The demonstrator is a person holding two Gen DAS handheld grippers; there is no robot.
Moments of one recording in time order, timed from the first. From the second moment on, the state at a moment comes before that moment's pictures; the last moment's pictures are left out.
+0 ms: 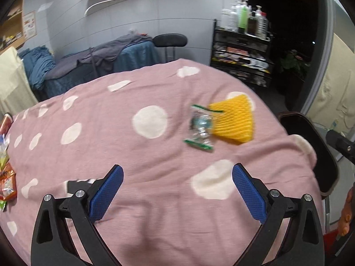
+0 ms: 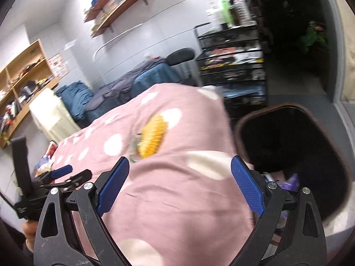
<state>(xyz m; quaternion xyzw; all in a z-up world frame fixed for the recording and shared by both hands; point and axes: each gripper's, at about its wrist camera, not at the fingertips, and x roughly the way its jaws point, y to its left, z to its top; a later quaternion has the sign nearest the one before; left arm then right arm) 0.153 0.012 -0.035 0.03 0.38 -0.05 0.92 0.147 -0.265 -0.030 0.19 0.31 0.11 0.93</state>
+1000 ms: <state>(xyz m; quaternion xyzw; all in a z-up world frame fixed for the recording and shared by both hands) 0.259 -0.021 -0.091 0.09 0.48 -0.09 0.87 0.284 -0.192 -0.067 0.21 0.42 0.18 0.86</state>
